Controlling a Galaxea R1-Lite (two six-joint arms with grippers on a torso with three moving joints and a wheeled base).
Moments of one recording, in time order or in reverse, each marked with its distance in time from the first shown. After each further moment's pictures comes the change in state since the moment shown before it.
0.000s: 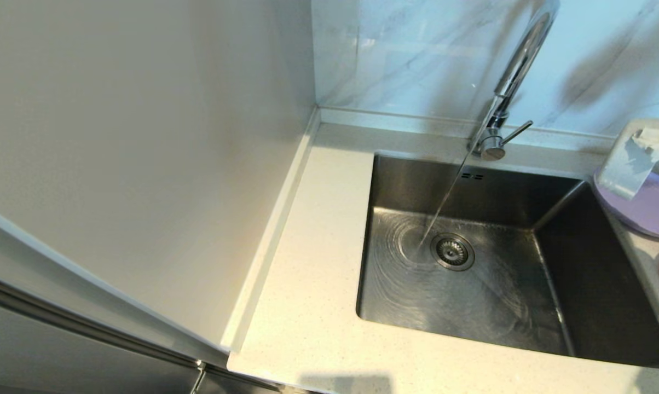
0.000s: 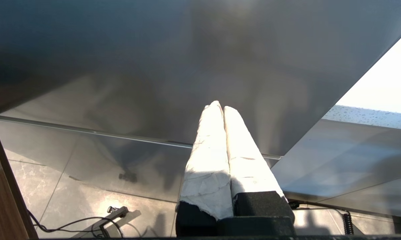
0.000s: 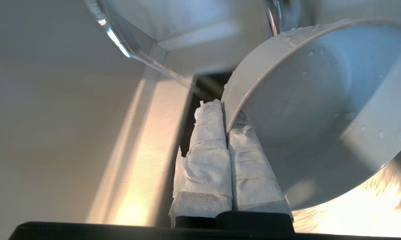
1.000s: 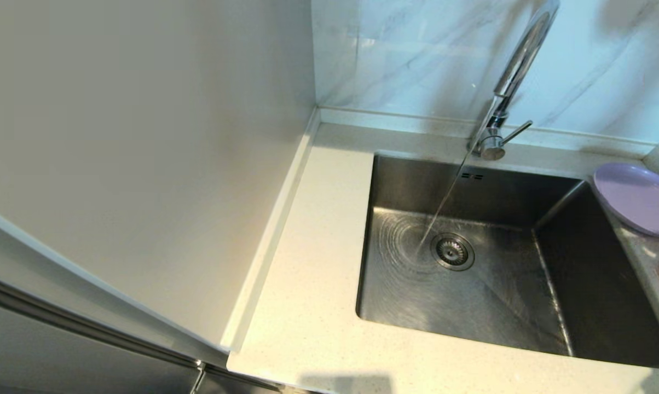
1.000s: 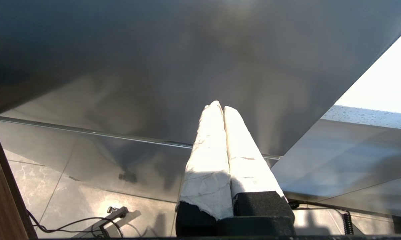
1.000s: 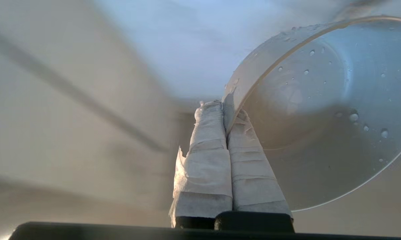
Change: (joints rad) left arm 0.000 0.000 0.000 0.000 0.000 0.000; right arm -0.123 -0.031 0.125 -0.903 -0.269 1.649
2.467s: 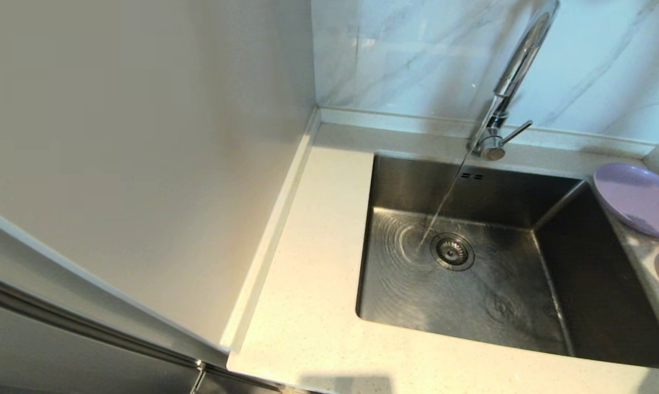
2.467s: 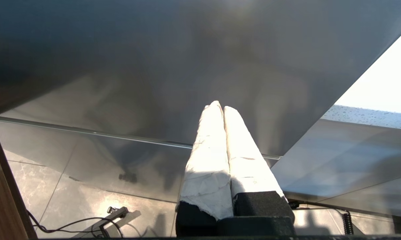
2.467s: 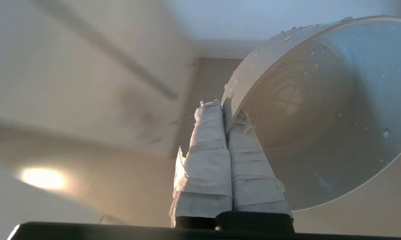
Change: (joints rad) left arm 0.000 0.000 0.000 0.000 0.000 0.000; right arm 0.094 0.001 -0.108 -0.050 0.111 -0.002
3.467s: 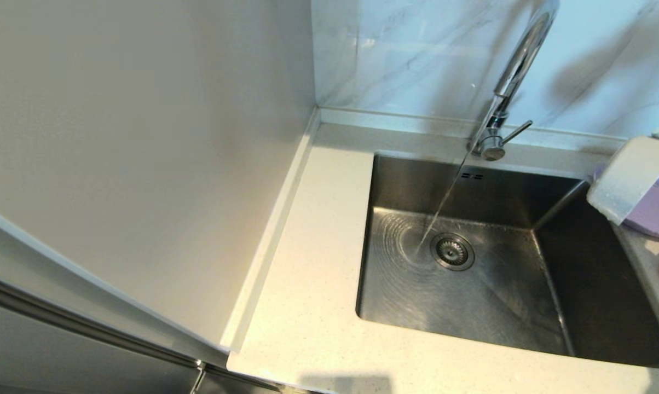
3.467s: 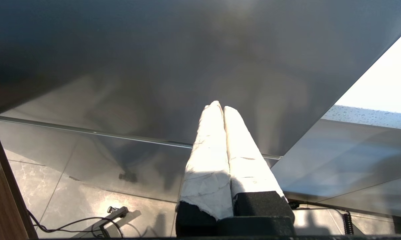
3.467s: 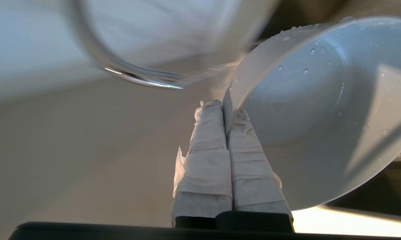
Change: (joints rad) left arm 0.000 0.000 0.000 0.000 0.000 0.000; right arm 0.005 -0.041 -0.185 1.342 0.181 -0.953
